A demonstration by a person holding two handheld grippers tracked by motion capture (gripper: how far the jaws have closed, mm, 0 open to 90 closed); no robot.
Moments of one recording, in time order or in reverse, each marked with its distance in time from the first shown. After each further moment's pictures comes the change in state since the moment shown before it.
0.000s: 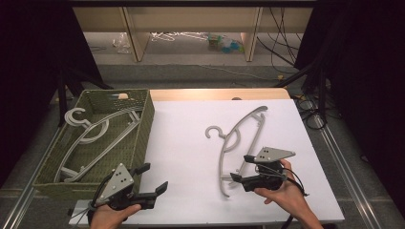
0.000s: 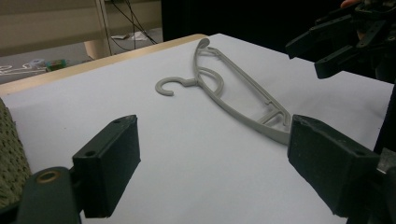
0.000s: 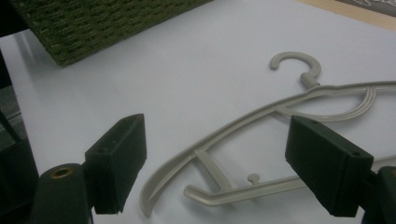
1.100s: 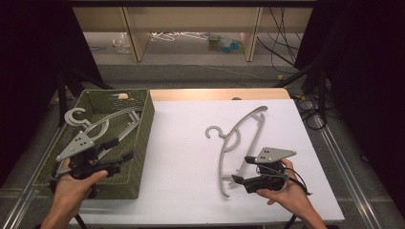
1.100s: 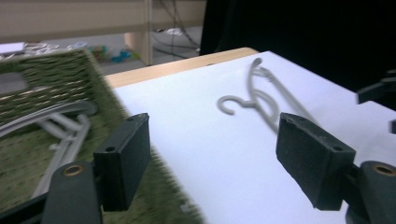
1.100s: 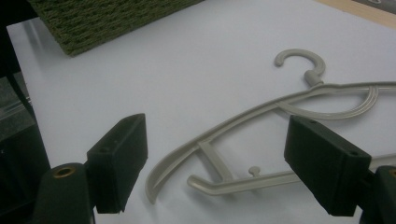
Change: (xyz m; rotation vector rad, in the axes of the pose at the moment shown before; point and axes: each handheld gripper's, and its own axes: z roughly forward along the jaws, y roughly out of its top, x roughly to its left) left arm 0.070 0.054 -0.037 -0.006 0.124 -0.102; right arm 0.001 0.003 -0.007 0.028 0.011 -0.032
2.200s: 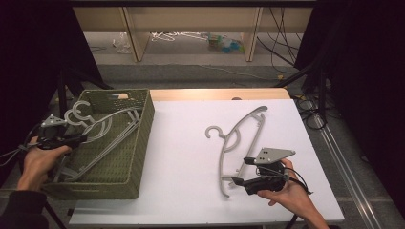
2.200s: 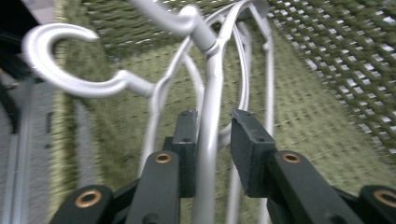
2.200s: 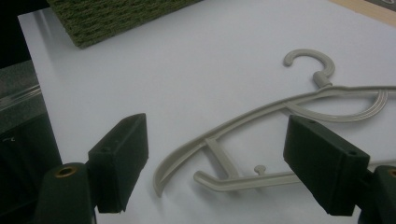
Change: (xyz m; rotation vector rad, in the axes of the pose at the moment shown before) left arm 0.169 -0.009 -0.012 0.425 0.358 0.015; right arm 0.003 0.004 -0.003 0.022 0.022 -0.037
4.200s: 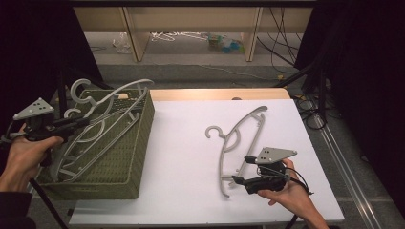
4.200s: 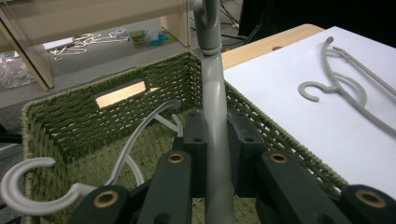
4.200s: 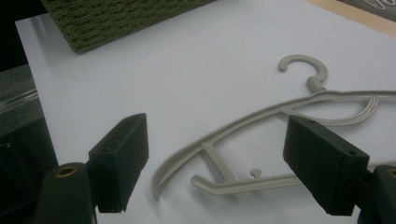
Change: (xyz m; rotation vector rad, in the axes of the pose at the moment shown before) left arm -0.026 0.043 -0.055 -0.296 -0.216 0.060; right arm 0.001 0.001 -0.003 -0.020 -0.011 0.003
